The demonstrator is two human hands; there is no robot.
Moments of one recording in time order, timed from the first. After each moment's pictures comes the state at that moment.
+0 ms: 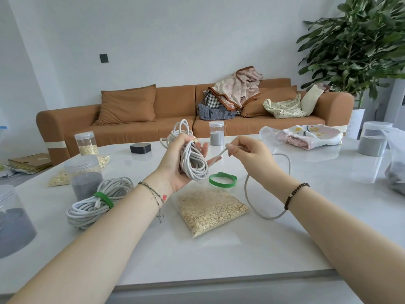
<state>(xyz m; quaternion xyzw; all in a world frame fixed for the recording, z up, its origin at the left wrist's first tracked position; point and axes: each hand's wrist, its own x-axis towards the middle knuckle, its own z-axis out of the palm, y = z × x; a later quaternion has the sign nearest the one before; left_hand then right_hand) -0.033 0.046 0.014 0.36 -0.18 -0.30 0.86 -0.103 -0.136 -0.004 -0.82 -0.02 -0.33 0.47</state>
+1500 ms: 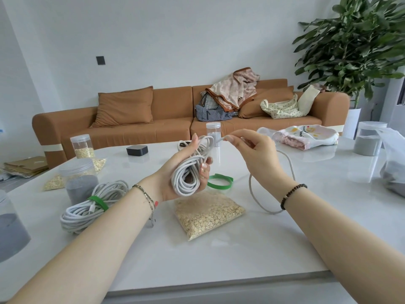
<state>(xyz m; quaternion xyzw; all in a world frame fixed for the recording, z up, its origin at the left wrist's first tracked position) -0.032 0.052 0.009 0.46 -0.19 -0.47 0.73 -0.109 -0.136 0.003 -0.76 -0.05 -0.44 0.47</state>
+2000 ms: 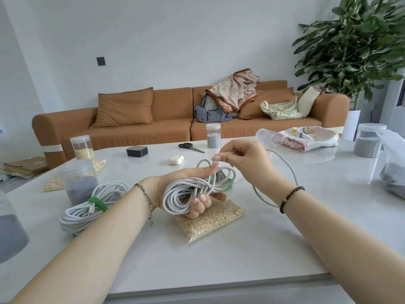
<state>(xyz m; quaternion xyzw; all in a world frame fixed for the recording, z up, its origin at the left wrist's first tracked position) -0.039 0.058 0.008 0.55 -0.23 -0.66 0.47 -0.110 -0.129 0.001 -0.78 -0.12 -0.34 0.51</state>
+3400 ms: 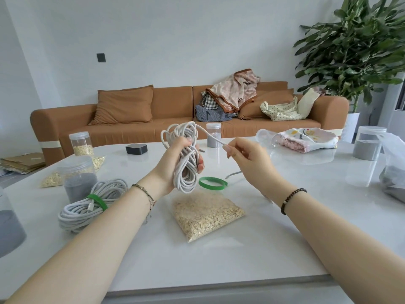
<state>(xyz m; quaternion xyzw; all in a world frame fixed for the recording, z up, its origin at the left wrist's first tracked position) -0.028 0.053 0.011 0.56 -0.30 -0.20 0.74 -0.104 -0.141 -0.009 -0.82 -0.07 -0.38 0.42</state>
